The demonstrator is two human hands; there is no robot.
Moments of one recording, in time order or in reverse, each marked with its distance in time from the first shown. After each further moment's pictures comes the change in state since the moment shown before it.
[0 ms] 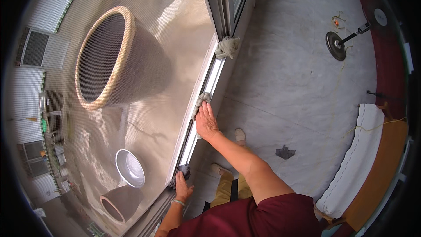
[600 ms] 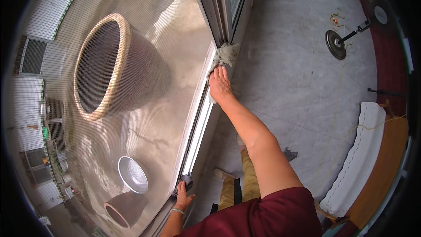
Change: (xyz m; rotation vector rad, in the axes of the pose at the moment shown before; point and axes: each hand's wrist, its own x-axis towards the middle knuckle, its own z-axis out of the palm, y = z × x) left_hand 0.004 -0.019 -0.007 -0.154 -0.122 -0.036; right_hand 0.137 0.133 -0.011 -0.102 0.119 0.144
